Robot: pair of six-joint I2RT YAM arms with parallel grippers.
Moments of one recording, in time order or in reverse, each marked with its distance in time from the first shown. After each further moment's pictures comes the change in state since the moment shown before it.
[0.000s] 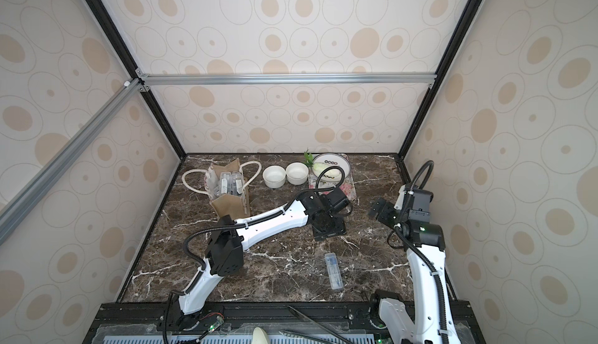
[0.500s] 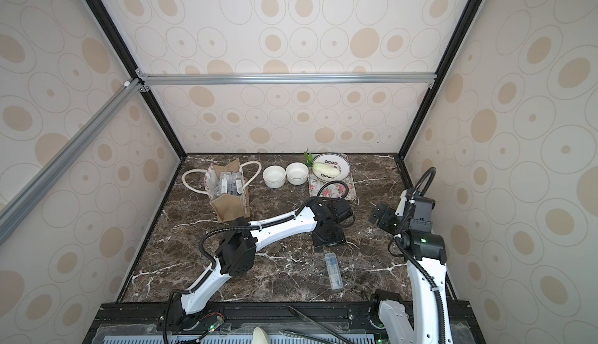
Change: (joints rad) left arm -0.027 0.111 0.043 -0.086 0.059 -0.068; right arm -0.002 -0.092 -0.038 -0.021 0.029 -0.023
